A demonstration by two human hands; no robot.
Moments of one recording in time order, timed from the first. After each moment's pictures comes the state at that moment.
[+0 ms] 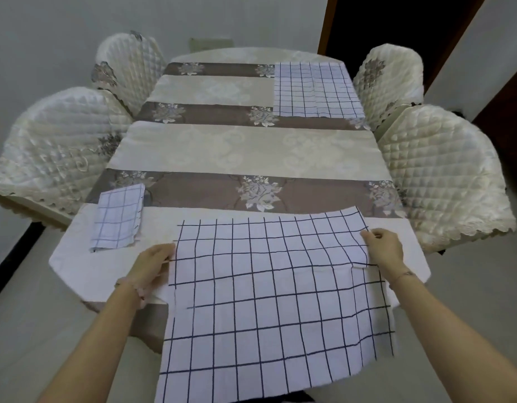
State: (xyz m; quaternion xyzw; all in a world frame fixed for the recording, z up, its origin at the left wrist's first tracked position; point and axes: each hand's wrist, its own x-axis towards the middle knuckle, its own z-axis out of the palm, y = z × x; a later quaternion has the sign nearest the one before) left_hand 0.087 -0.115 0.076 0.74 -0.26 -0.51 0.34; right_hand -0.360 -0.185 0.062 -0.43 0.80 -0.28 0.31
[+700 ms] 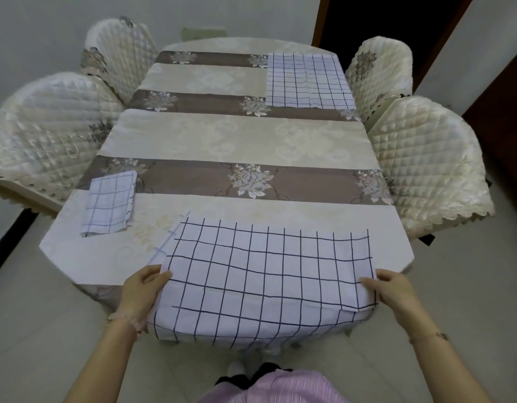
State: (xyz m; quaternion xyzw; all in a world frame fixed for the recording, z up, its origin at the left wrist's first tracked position) left_hand 0.048 -0.039 0.073 0.75 -0.25 -0.45 0.41; right_hand -0.394 -0.076 0.048 -0.34 0.76 -0.28 0.47
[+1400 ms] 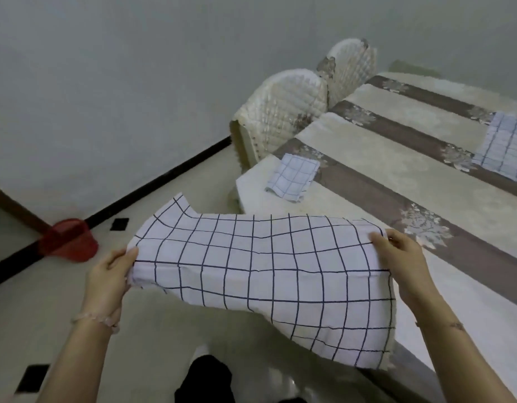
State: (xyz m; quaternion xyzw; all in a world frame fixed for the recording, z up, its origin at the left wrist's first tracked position) left_hand 0.200 0.198 0.110 0.73 -0.01 -0.16 0.66; right_hand -0.103 -0.118 0.136 -0.63 0.49 -0.27 0.54
